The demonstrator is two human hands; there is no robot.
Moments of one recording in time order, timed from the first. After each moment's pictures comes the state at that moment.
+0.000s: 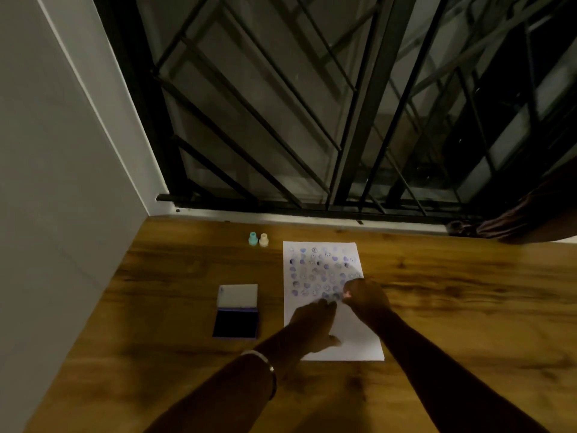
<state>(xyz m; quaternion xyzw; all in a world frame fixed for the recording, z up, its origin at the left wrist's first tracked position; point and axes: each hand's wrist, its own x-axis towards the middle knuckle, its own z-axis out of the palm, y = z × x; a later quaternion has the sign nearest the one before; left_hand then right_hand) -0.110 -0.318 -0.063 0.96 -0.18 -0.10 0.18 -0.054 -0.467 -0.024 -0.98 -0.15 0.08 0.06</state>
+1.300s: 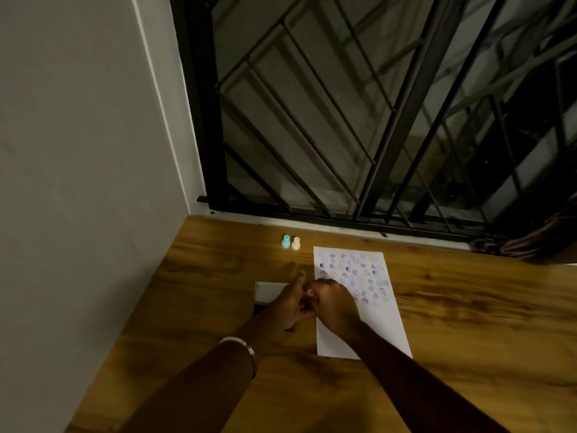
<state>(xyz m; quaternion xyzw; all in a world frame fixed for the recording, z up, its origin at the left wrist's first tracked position) -0.109 -0.216 -0.015 0.47 0.32 -0.21 0.80 -0.110 -0.333 0.004 -0.93 -0.30 0.00 0.21</state>
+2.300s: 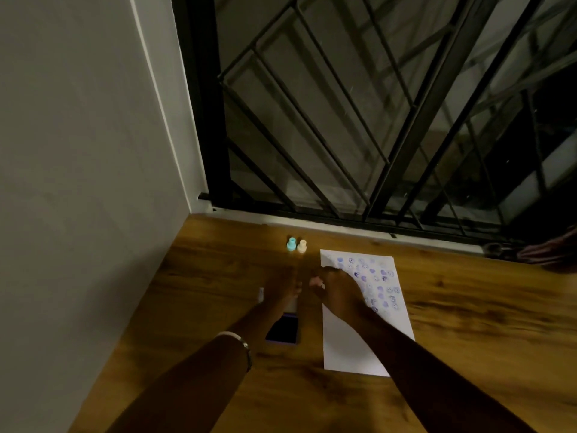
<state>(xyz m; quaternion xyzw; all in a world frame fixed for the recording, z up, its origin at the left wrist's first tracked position) -0.074 -0.175 -0.024 0.66 0.30 -0.10 0.68 -0.054 -0.322 -0.007 -0.95 -0.24 0.03 0.20</state>
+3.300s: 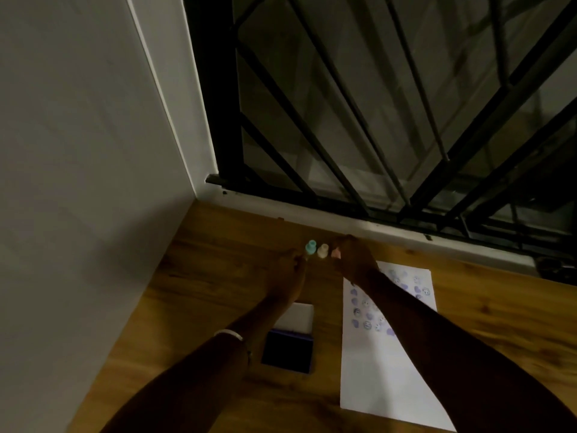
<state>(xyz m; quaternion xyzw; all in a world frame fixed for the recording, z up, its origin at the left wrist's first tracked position) -0.020 -0.137 -0.048 0.86 0.19 0.04 0.48 0.075 -0.282 -0.024 -0.96 -0.19 0.12 0.14</state>
